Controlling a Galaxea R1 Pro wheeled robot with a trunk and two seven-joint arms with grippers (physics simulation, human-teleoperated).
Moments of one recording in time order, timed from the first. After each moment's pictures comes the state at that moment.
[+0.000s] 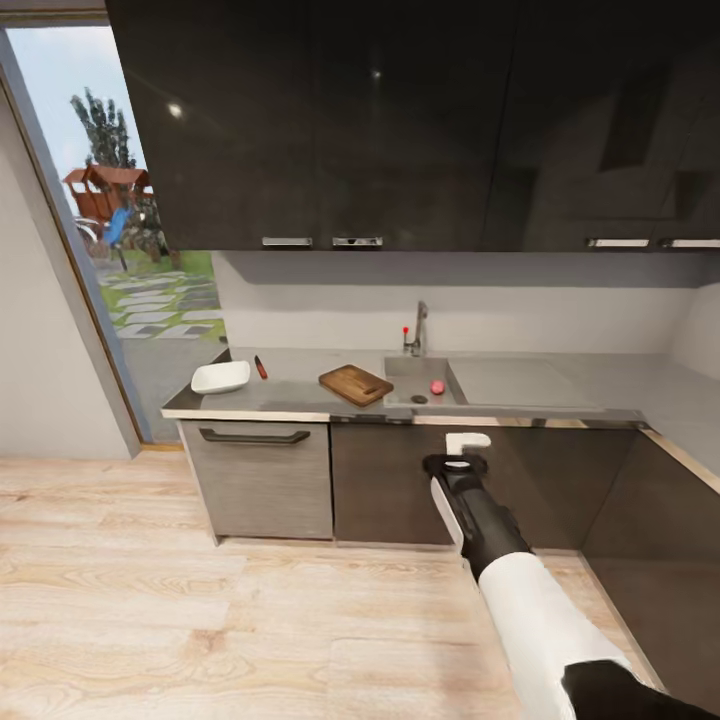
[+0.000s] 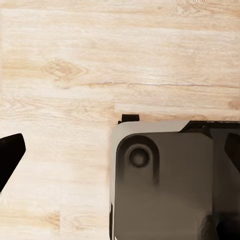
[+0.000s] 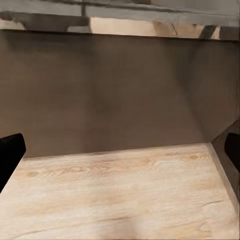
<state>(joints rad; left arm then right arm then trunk) -0.02 0.05 0.01 -0.31 0.02 -0.10 0.00 -0.82 0.17 0.01 -0.76 0.08 0.48 -0.39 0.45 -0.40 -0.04</state>
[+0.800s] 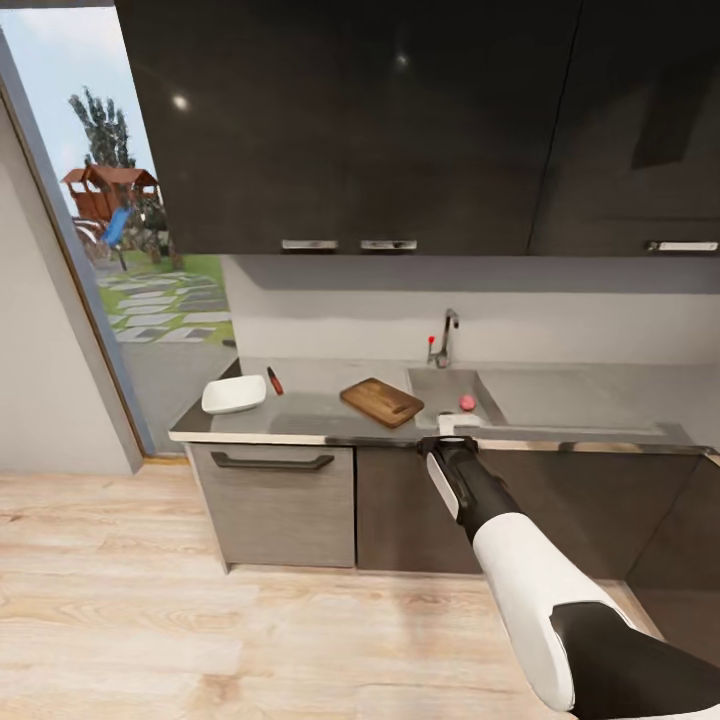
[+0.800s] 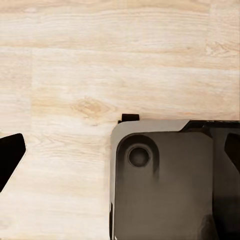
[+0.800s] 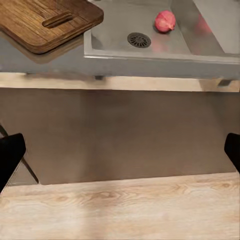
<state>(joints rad) -0.02 0.05 0.01 -0.31 0.02 -0.10 0.00 -0.96 0.17 0.01 -0.61 0.07 0.48 -0.34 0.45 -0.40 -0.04</state>
